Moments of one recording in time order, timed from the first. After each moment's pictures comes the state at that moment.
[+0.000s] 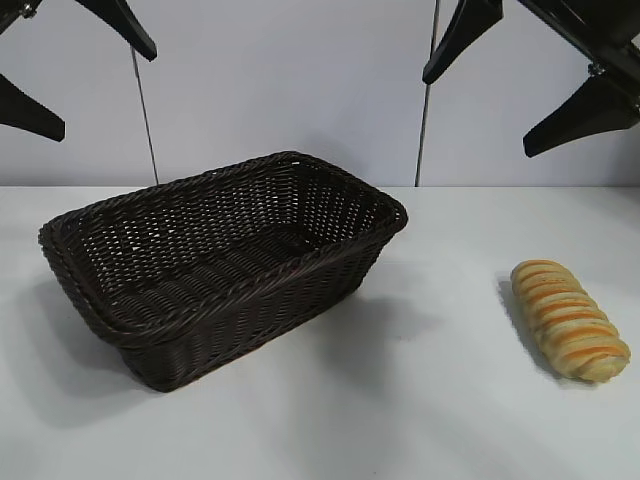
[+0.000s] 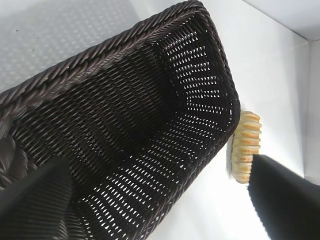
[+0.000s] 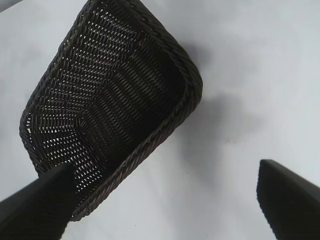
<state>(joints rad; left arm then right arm) -0.15 1.57 -1.21 -0.71 0.81 0.06 0.14 1.54 -1.21 0.56 0.83 -0.02</state>
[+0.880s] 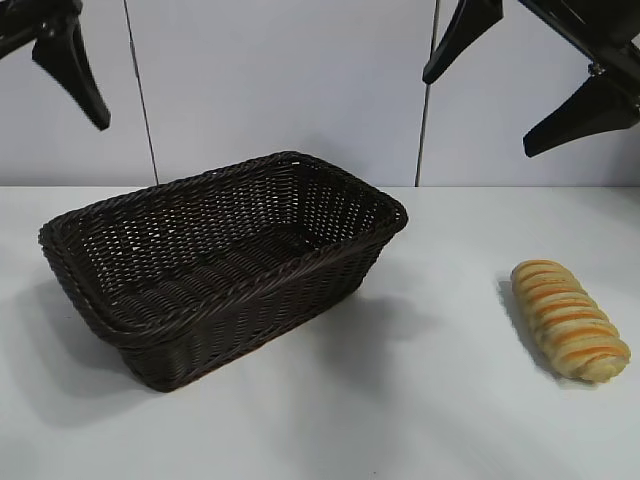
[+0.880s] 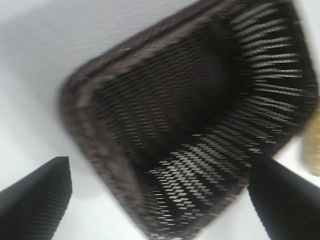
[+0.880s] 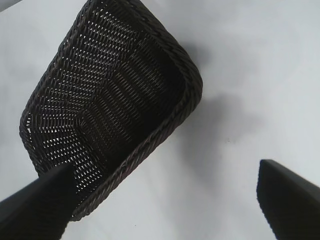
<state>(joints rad) -0.25 1.61 -1.01 -0.29 0.75 -0.30 0.14 1.54 -1.21 0.56 0.83 -0.02</state>
